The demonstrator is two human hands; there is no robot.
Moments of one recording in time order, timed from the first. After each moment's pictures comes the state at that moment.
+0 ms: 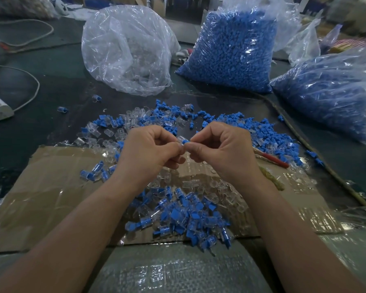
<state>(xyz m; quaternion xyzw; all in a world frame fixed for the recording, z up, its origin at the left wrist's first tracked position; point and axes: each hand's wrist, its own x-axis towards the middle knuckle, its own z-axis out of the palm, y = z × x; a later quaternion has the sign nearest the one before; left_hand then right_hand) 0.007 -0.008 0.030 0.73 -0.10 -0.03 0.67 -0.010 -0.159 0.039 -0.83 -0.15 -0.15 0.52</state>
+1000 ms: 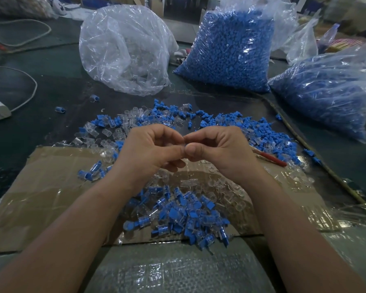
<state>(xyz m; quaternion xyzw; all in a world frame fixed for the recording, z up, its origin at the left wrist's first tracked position) 0.003 -0.007 0.036 0.70 -0.14 -0.07 0.70 -0.005 -0.166 0.039 -0.79 -0.17 -0.03 0.59</state>
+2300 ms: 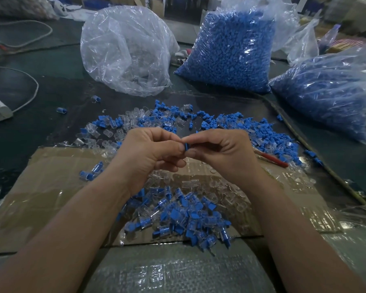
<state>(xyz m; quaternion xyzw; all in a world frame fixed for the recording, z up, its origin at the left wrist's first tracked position) 0.005 -0.003 0.038 0.63 -0.09 -0.14 0.75 -0.007 -0.167 0.036 -0.83 -0.24 -0.14 0.49</state>
